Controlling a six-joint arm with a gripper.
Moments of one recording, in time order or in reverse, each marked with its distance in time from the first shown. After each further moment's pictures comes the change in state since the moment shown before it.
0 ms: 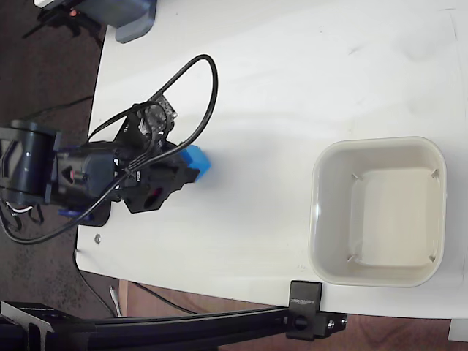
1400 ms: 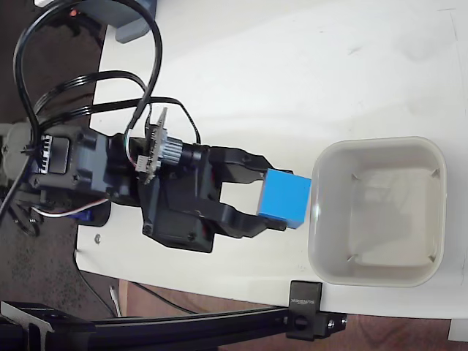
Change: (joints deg) arm -0.2 -17.1 -20.5 -55.7 12.2 35.9
